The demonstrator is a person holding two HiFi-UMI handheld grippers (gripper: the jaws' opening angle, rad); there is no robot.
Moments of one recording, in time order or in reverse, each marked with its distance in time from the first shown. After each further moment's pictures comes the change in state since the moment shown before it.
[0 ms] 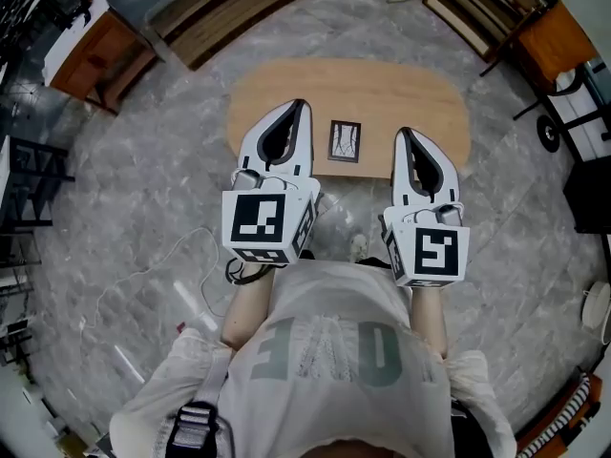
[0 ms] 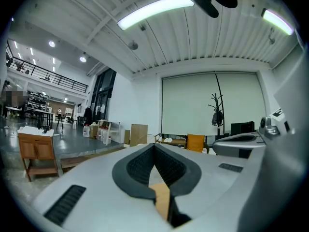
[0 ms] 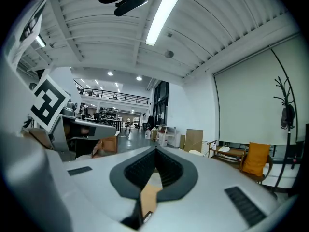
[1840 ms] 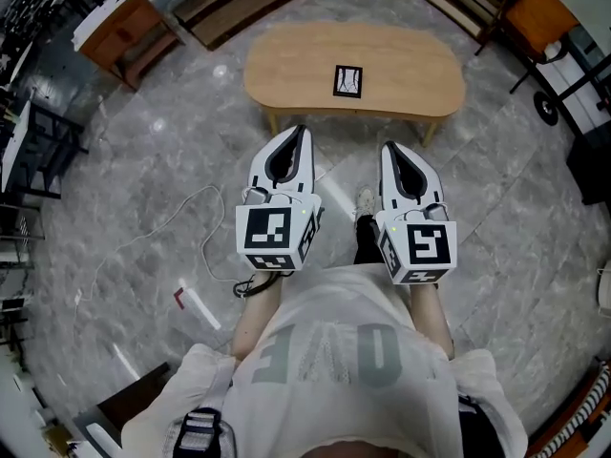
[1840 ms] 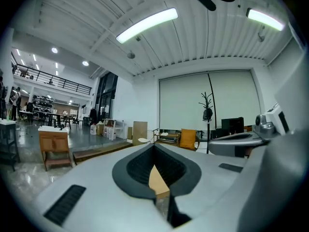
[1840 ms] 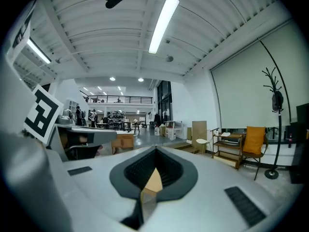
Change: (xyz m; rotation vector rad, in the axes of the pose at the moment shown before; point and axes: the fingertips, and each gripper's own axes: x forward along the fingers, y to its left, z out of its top) left arm -0.297 -0.139 -0.080 0.023 0.020 0.044; right arm -0.298 0.105 -0.071 0.098 0.033 0.088
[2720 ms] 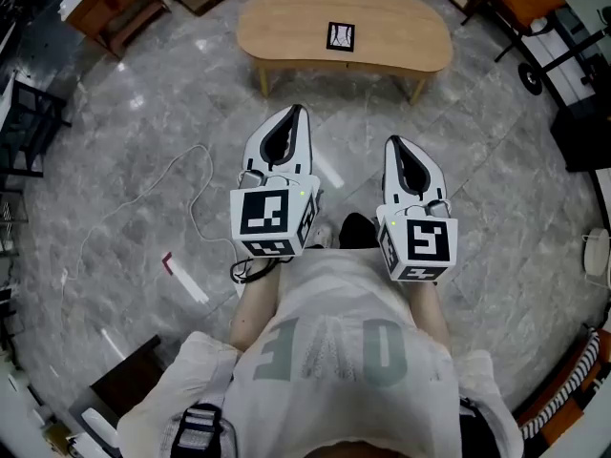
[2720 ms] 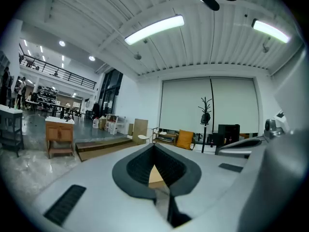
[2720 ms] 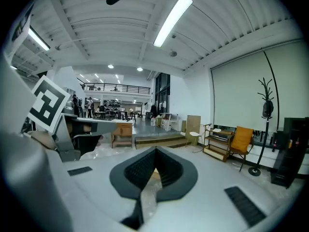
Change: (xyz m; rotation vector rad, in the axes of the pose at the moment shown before) left arm -0.124 -0.006 -0.009 -0.089 0.016 0.000; right arm -0.114 0.078 -0.016 -0.061 0.120 -0.078
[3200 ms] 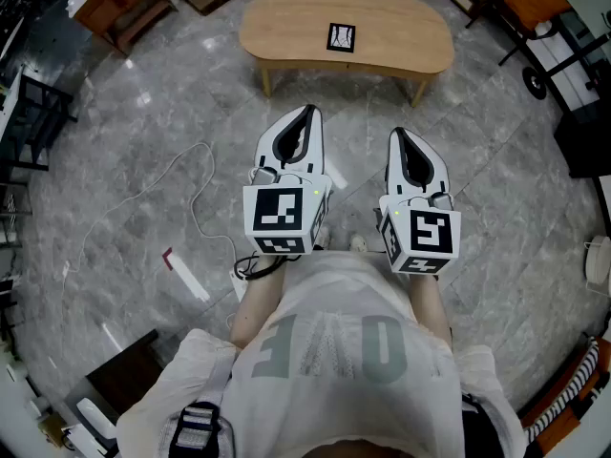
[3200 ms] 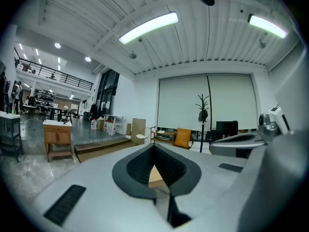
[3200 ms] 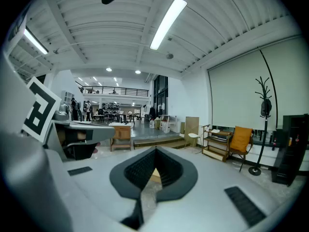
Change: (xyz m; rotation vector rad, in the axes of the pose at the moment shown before) left arm 0.009 -0.047 0.002 0.035 0.009 -0.016; right arm -0.009 -0.035 0.008 0.019 -0.025 -0.012
